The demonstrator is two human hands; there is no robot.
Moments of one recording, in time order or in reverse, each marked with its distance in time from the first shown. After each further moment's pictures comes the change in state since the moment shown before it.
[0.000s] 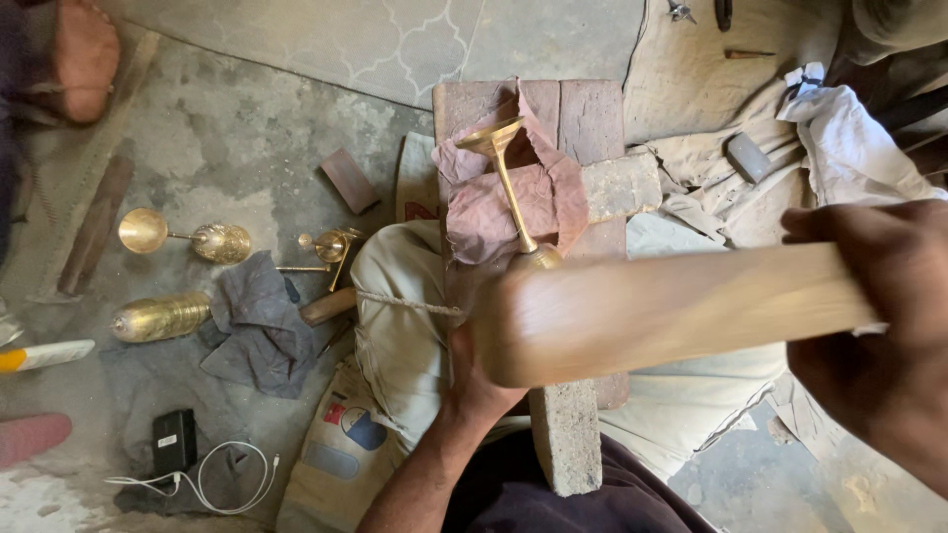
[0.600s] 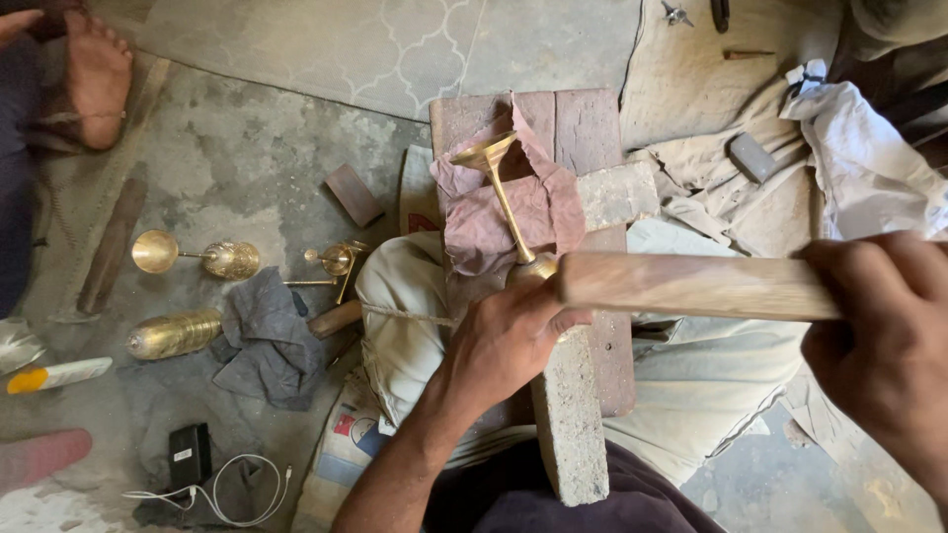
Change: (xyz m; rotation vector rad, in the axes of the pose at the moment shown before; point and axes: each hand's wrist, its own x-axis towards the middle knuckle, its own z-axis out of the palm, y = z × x) left_hand 0.063 0.010 -0.008 0.006 -0.419 -0.089; right_hand -0.016 0.022 0.022 -0.253 -0.030 0.194
